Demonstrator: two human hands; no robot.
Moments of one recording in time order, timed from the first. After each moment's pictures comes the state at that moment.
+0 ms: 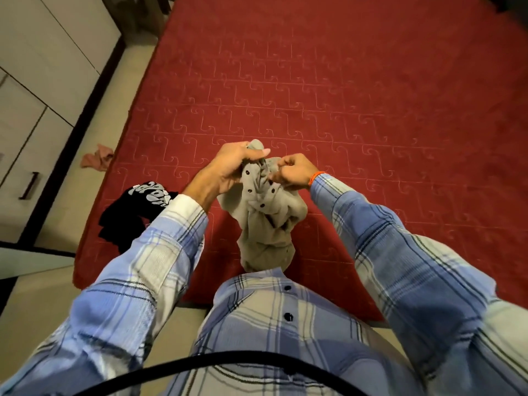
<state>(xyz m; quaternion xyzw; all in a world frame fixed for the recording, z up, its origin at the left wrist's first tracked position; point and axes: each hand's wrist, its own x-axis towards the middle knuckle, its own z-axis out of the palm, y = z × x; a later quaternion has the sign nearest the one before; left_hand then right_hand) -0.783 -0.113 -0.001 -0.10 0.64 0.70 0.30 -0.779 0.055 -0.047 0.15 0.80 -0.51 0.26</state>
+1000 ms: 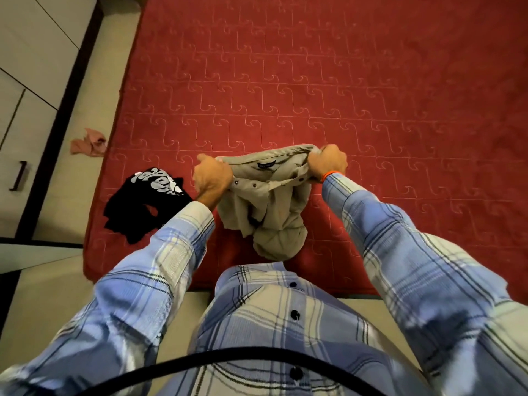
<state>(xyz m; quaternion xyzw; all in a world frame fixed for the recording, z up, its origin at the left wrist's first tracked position) -0.774 -0.172 -0.067 -0.28 0.91 0.29 0.12 -0.768 0.049 -0.078 0.36 0.86 -0.36 0.09</state>
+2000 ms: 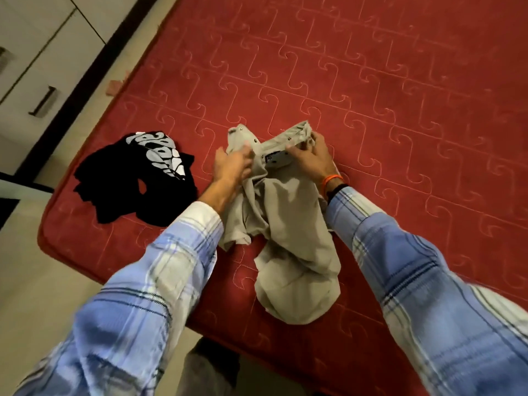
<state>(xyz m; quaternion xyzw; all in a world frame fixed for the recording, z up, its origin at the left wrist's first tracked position) -0.859 -0.197 -0.266 -0.41 0.58 0.70 0.05 -0.896 -0.034 -0.274 0.12 0.78 -0.57 0.21</state>
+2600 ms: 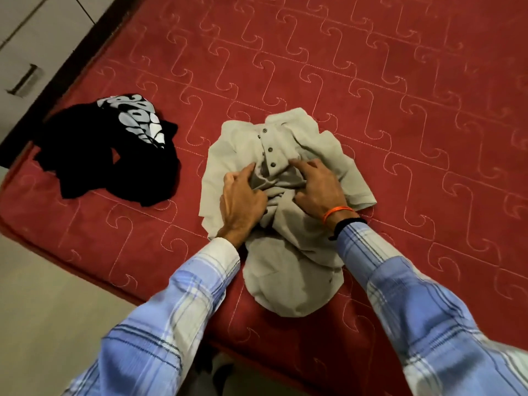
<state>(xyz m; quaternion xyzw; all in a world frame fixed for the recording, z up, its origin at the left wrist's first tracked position) -0.758 -0.143 -0.346 -0.25 0.90 0.37 0.03 -0.811 0.007 -0.345 -0.11 0.95 -0.25 0.16</state>
